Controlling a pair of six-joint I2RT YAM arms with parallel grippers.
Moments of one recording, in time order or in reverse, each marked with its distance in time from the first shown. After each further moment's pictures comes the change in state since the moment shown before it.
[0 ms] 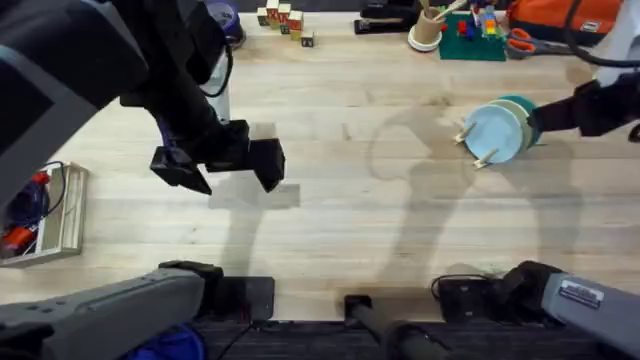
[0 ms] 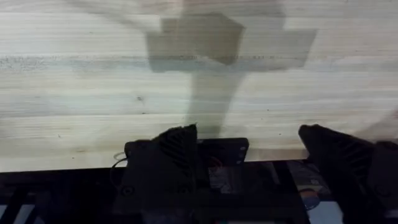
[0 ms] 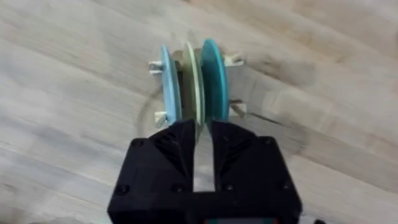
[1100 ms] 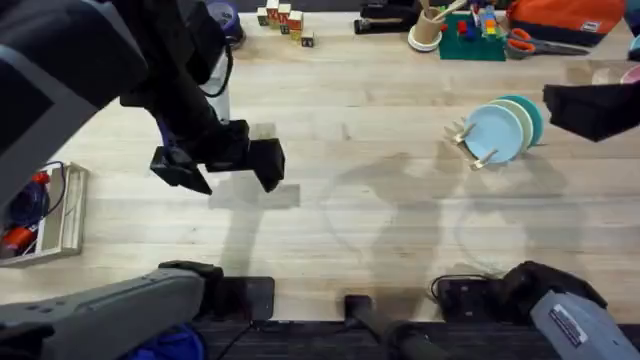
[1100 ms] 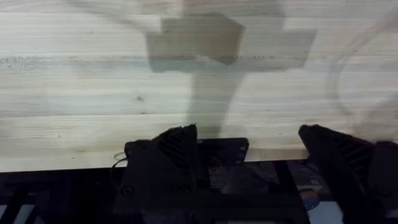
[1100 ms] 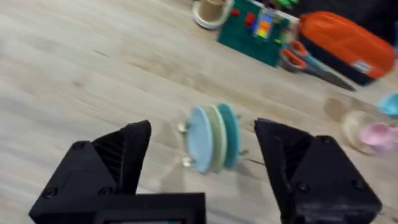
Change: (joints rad) left arm 0.000 0.000 0.000 0.000 0.000 0.000; right arm 0.000 -0.486 0.018 -0.008 -0.188 0.154
